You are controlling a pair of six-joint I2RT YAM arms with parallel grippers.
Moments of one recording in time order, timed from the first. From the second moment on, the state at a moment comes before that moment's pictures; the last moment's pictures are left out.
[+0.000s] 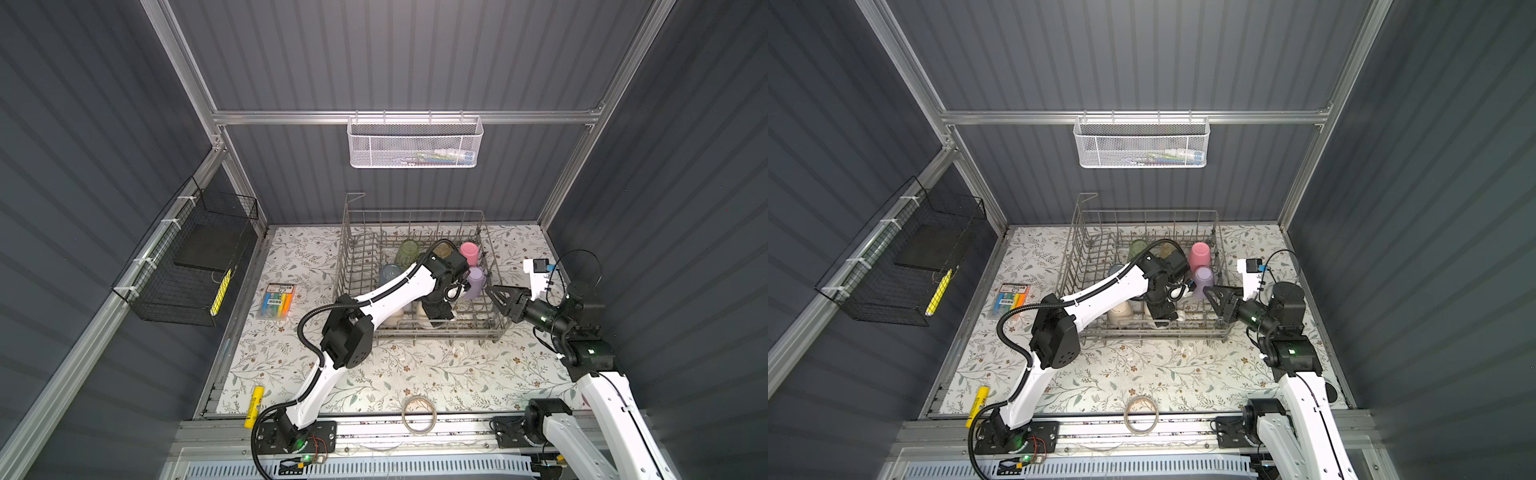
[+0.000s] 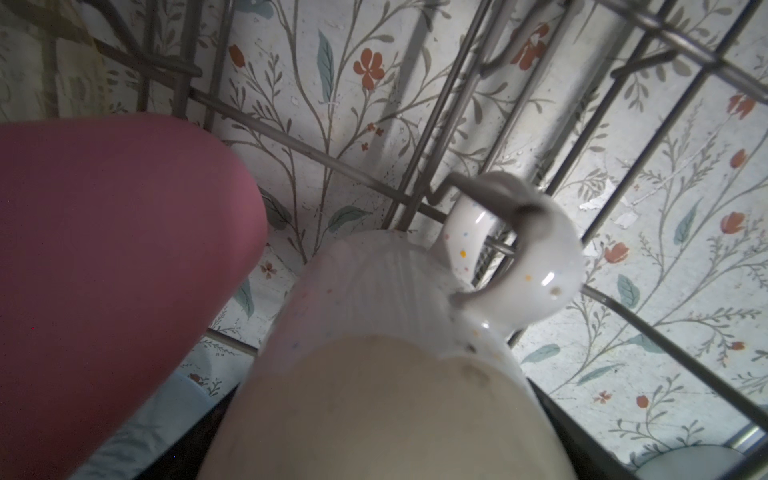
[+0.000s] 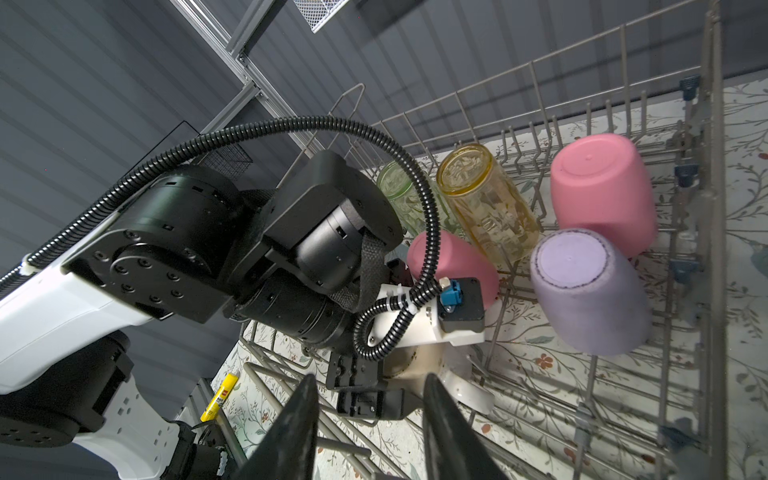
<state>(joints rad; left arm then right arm) -0.93 2.30 2.19 -1.30 -0.04 0.30 0.01 0.72 0.69 -0.27 -0.75 0.42</state>
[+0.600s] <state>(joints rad) -0.93 2.26 2.19 -1.36 -0.06 0.29 0.01 0.72 0.69 -0.27 -0.76 0.42</state>
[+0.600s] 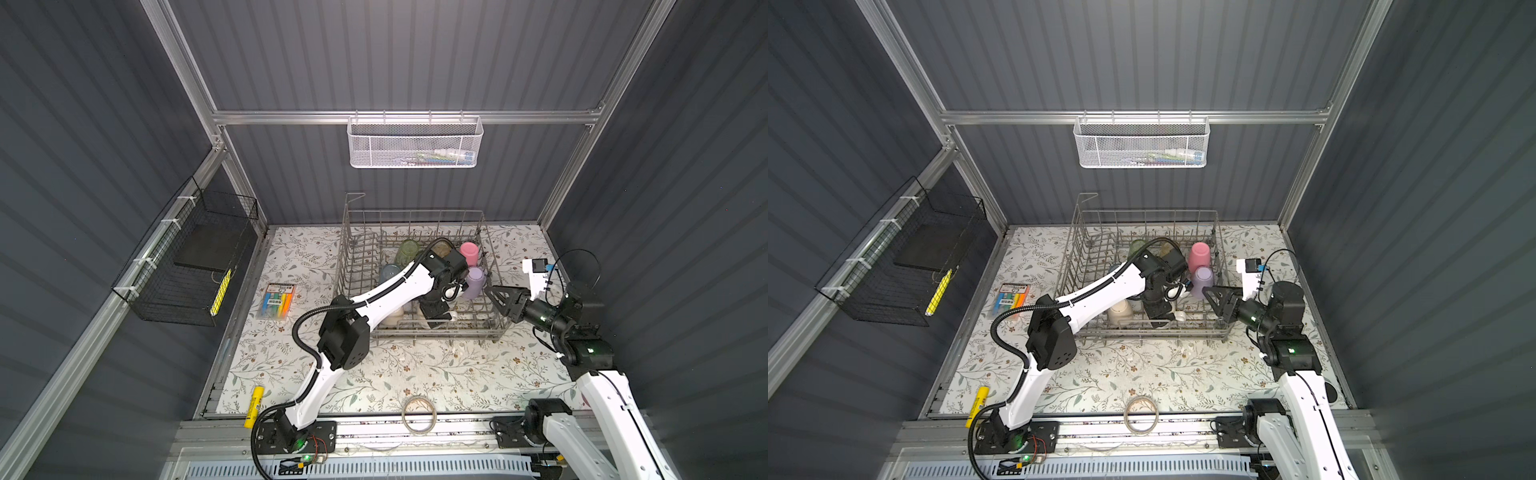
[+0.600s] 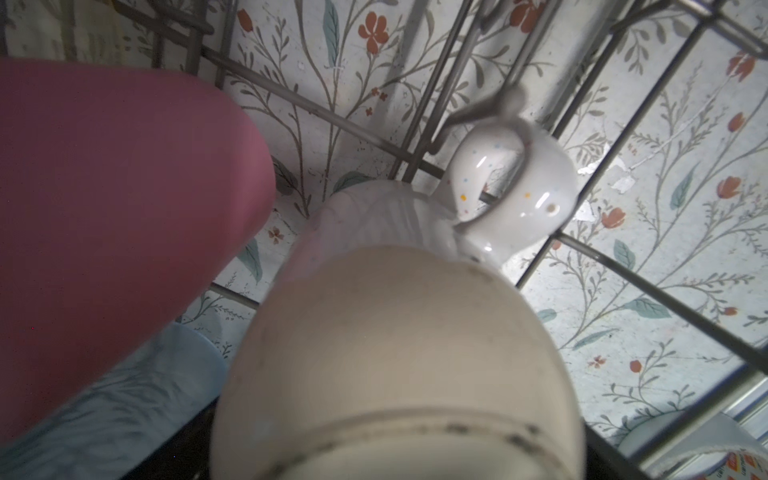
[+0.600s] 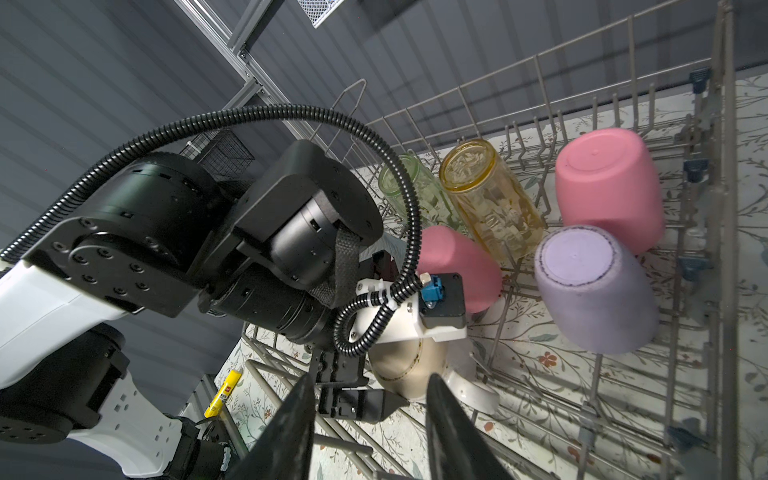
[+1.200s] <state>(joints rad) -0.93 2.11 2.19 -1.35 -0.10 0.29 0.00 0.73 0.69 -0.27 -0.76 0.42</state>
